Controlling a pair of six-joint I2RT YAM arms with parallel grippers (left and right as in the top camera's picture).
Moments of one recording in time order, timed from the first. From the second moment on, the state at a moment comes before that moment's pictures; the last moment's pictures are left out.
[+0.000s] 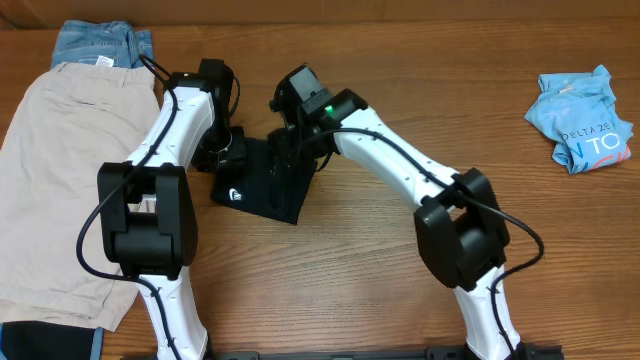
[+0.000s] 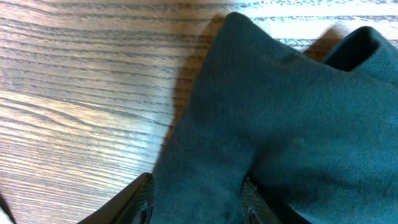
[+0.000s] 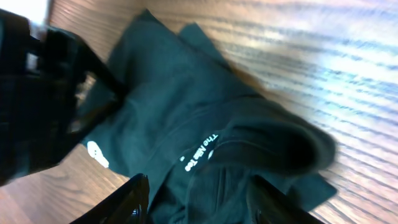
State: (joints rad) left arm -0.09 2.13 1.66 -1.15 -0.04 -0.31; right arm 0.65 2.23 1.87 -0.81 -0.31 0.29
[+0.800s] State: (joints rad) left arm -0.09 2.13 1.66 -1.15 -0.04 -0.31; right arm 0.56 2.29 1.87 -1.08 -0.12 0.34
